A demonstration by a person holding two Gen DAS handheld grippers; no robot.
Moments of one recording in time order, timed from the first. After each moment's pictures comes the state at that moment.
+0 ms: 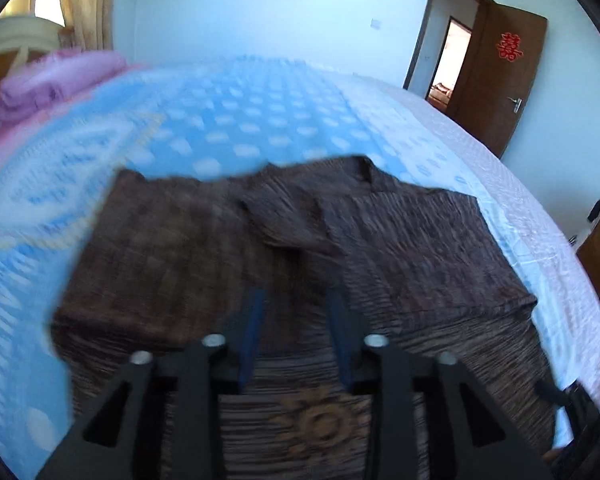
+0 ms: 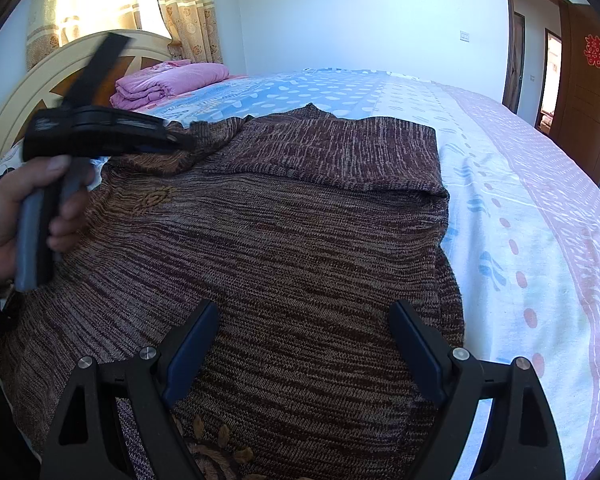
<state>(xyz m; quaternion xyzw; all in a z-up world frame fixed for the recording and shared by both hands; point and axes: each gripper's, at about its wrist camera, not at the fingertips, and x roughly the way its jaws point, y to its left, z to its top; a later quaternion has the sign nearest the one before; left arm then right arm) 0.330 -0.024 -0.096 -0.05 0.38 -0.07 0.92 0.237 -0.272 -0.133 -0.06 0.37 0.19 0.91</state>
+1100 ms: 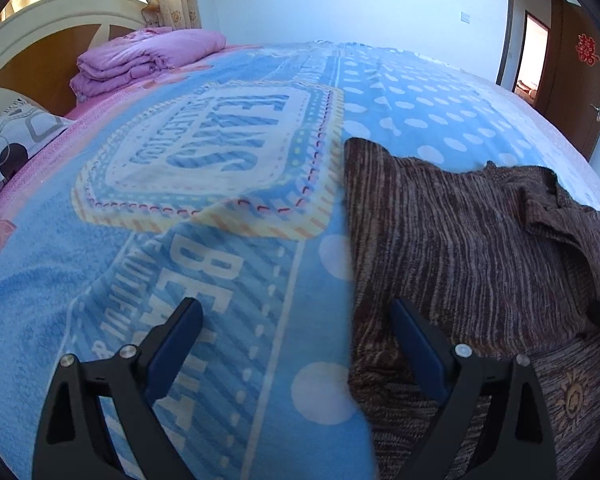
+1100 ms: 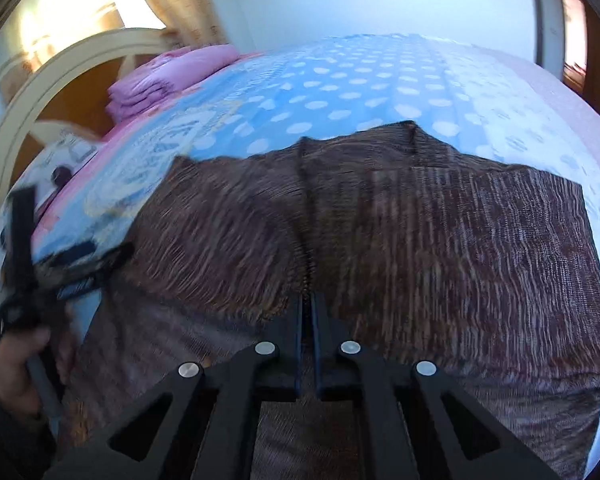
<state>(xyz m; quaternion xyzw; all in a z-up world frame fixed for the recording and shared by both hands) 0.360 0.109 -0.139 -0.04 0.42 0.09 0.90 0.381 -0.144 -0.115 -0.01 0.44 0.23 0.87</state>
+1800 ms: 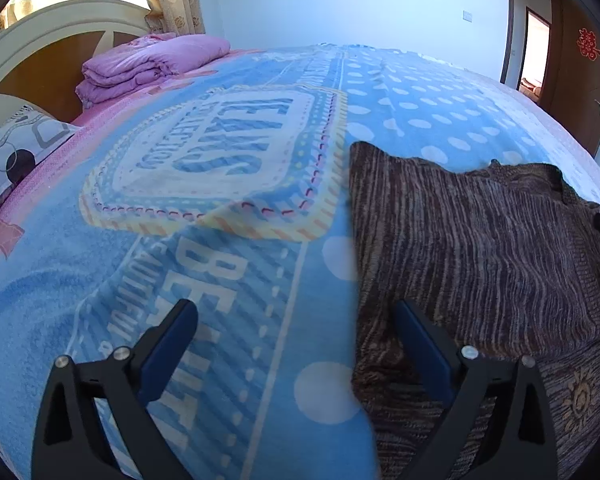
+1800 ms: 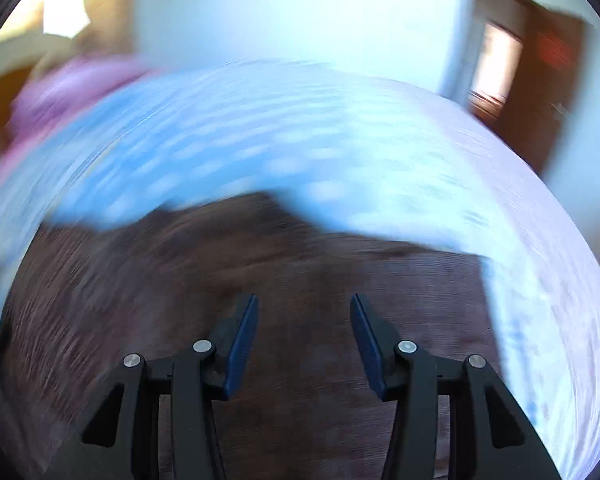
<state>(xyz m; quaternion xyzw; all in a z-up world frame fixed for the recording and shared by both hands) 0.358 0.104 -0.139 -0.03 0.42 0.10 0.90 0.452 -0.170 -0.101 -0.05 0.40 0.00 0.92</state>
